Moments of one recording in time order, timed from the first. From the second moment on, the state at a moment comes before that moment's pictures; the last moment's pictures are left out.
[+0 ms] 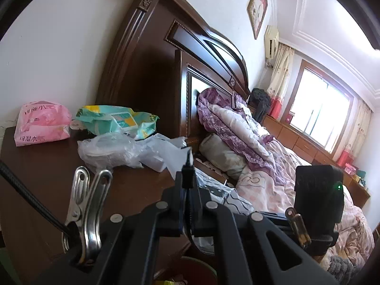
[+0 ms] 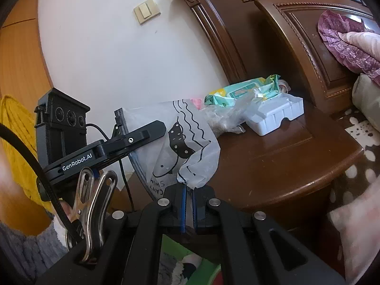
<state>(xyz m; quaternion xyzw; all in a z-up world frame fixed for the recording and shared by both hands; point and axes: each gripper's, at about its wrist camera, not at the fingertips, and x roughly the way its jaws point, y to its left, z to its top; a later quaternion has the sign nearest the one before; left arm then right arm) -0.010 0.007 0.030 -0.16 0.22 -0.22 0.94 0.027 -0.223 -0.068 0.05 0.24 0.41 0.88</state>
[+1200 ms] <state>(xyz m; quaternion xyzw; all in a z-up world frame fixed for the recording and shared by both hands) -0.037 -0.062 -0.011 -0.08 0.28 -0.27 0.92 0.004 -0.272 -0.105 0.05 0.28 0.38 0.88</state>
